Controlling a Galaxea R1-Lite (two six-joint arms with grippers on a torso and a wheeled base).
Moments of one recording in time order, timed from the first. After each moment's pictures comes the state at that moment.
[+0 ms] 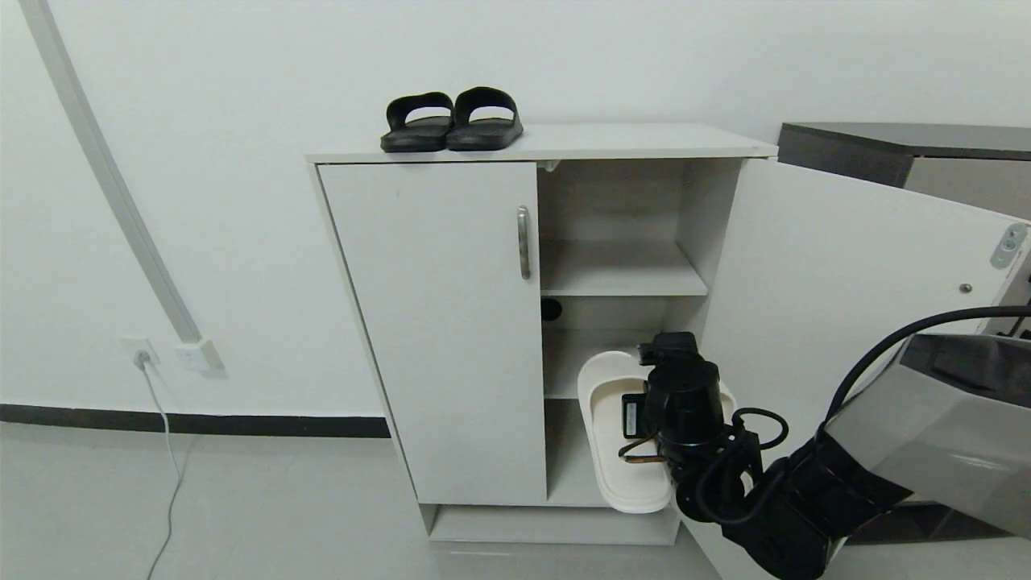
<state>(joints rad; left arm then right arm) 0.00 0.00 0.00 0.00 -0.06 0.03 0.74 2.15 -0.87 -0.99 -0.72 0.19</state>
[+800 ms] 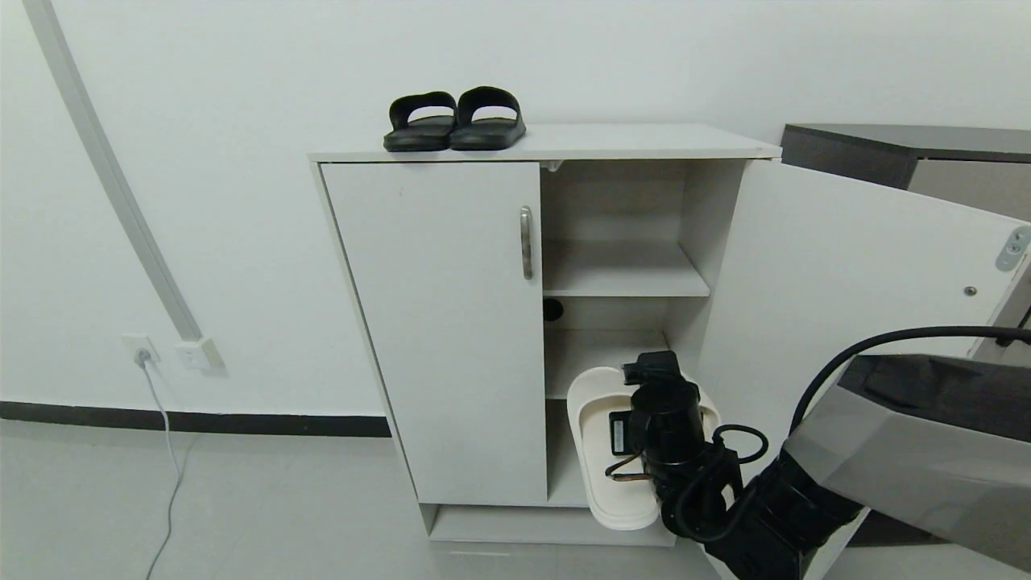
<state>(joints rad) 0.00 0.00 0.00 0.00 -0.06 0.02 0.75 2.24 -0.88 -1.05 -0.71 0.19</state>
